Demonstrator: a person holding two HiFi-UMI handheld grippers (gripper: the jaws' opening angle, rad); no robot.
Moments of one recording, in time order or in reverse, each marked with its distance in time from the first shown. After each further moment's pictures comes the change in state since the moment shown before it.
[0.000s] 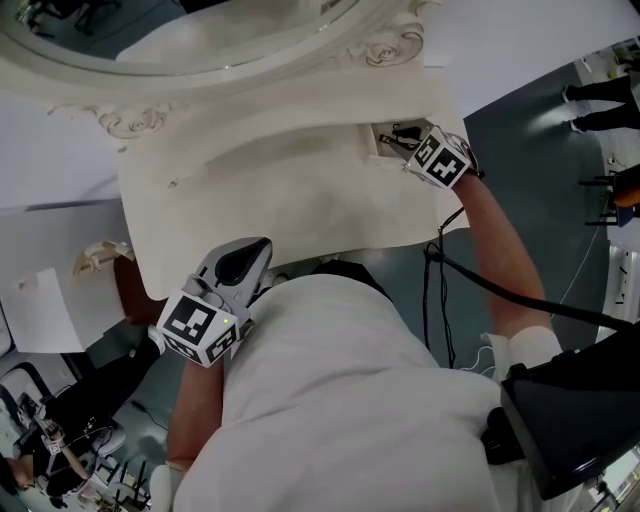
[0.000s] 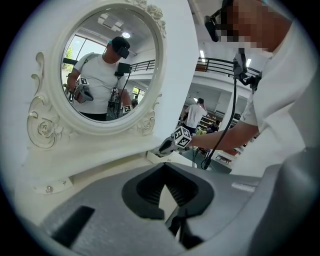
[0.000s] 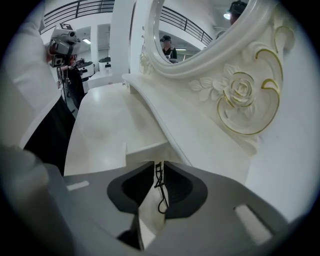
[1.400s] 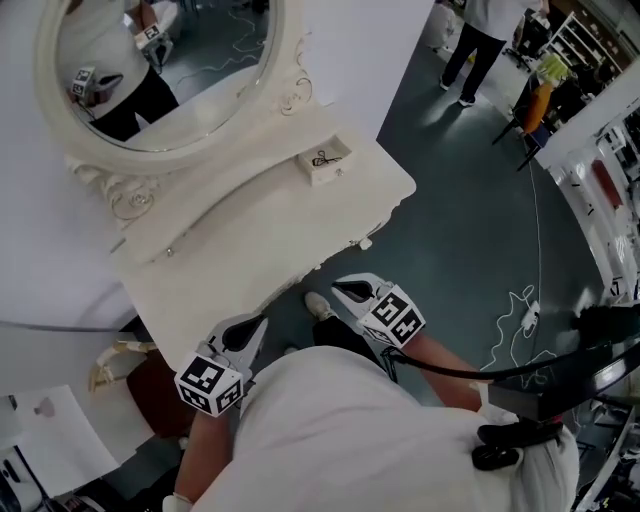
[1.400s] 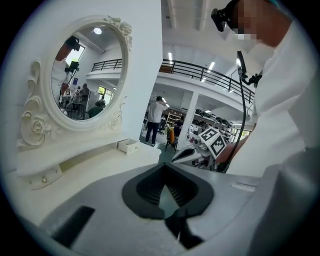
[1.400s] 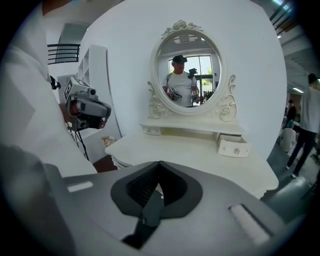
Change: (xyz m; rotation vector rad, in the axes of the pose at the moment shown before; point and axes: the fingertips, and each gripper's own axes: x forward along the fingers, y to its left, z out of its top) left arm -0.172 -0.070 -0.098 0.181 0.028 -0.349; right arm -0.142 0.397 0.122 0.601 -0.384 -0.208
